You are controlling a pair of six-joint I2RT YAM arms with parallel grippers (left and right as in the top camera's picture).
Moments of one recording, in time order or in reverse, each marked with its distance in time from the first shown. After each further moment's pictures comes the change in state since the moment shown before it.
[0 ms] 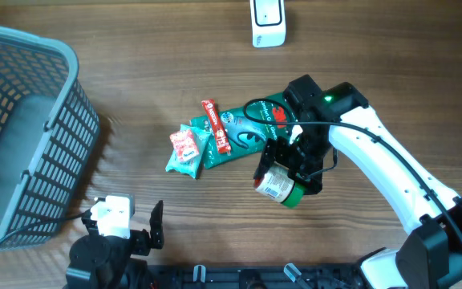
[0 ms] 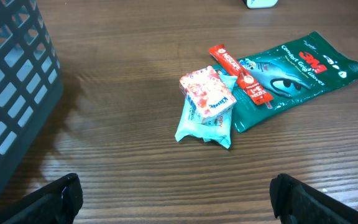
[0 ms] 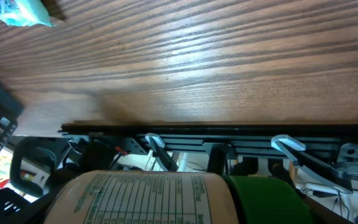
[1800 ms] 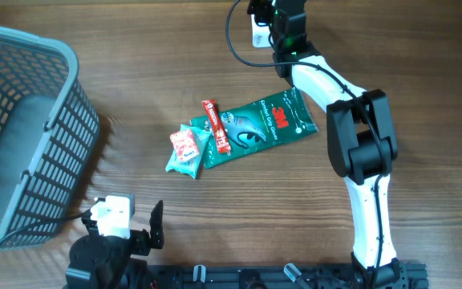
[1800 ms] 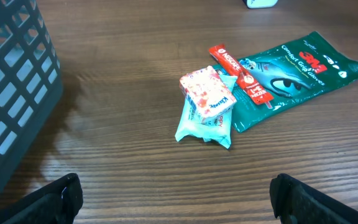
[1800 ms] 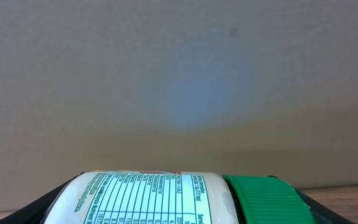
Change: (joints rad) left arm 0.000 0.000 0.000 0.000 0.000 0.000; right arm -0.144 0.787 0.493 1.827 0.756 -0.472
